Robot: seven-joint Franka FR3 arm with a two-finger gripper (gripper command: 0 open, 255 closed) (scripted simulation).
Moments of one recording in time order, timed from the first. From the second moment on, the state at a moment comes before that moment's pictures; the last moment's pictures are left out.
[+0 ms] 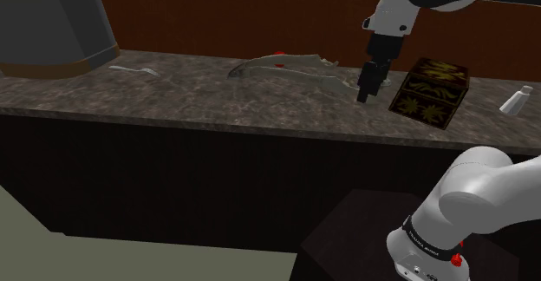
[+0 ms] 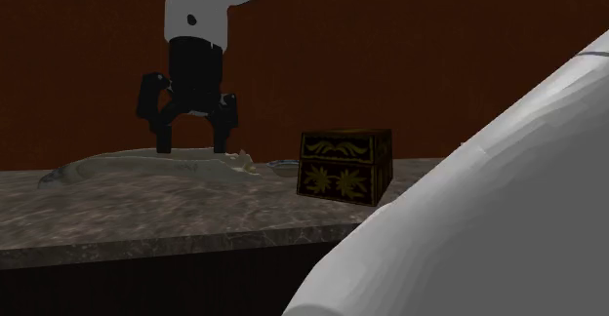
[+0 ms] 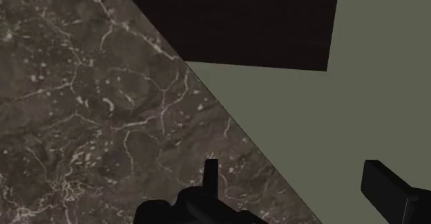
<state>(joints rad) -0.02 -0.75 -0.05 -2.35 0.08 1.51 -0.13</state>
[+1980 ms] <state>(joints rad) -0.27 -0.06 -0.46 -1.85 0.04 1.73 -0.31</state>
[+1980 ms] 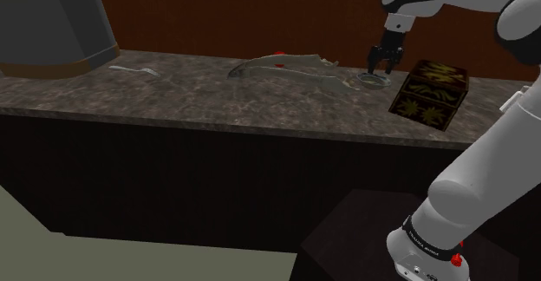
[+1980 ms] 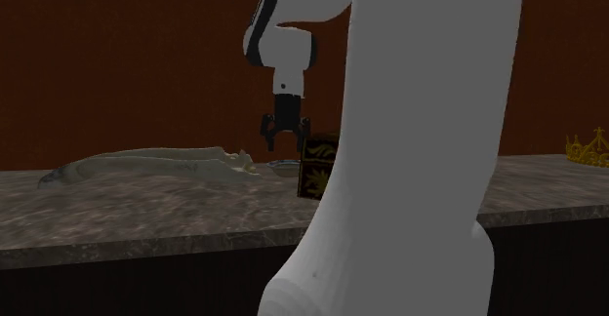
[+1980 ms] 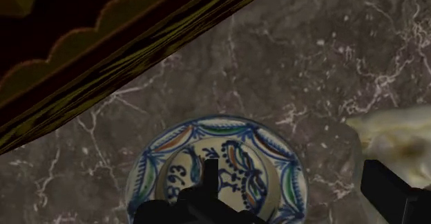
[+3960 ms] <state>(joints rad) -0.38 0.21 -0.54 -1.68 0.16 1.80 -0.38</state>
